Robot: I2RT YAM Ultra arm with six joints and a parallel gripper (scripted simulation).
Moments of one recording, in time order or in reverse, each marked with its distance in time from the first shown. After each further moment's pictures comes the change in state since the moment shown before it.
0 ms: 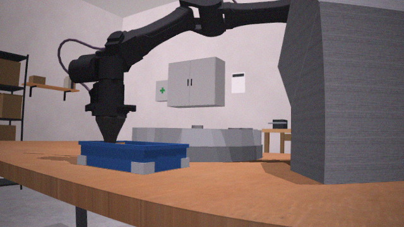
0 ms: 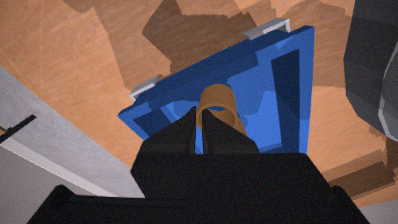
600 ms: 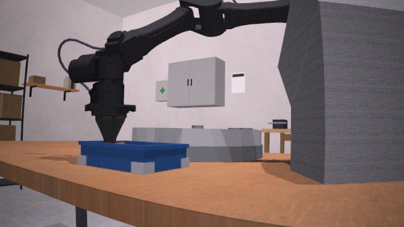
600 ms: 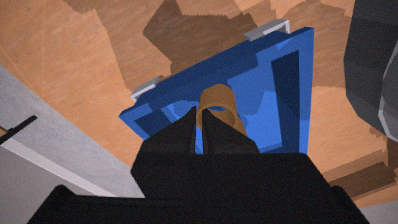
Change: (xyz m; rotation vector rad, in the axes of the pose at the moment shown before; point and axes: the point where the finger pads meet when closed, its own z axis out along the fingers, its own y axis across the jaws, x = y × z) arm -0.001 0.000 0.000 -0.002 -0.002 0.003
